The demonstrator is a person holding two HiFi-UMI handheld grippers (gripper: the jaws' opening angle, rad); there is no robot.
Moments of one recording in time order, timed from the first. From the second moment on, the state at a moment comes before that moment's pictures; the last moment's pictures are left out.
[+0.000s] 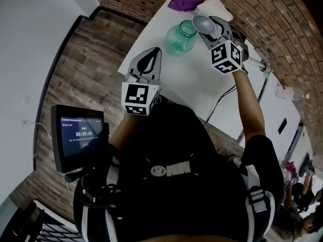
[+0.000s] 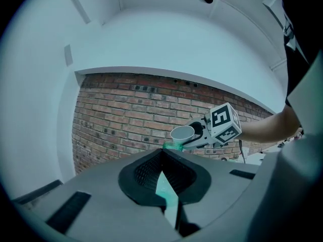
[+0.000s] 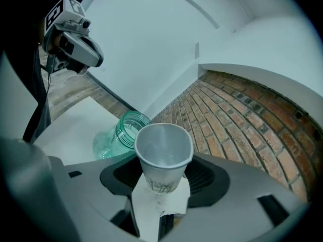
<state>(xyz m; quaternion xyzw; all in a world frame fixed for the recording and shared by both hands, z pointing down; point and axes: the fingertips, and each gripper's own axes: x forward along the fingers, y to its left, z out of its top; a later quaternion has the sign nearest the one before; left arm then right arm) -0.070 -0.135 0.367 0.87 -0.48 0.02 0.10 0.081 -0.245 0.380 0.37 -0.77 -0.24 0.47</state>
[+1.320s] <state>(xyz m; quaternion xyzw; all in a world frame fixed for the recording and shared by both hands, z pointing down) -0.072 -0.138 0.363 0.87 -0.48 0.01 0.09 0.073 -0.244 0.374 0.32 -0.68 -0.37 0.55</state>
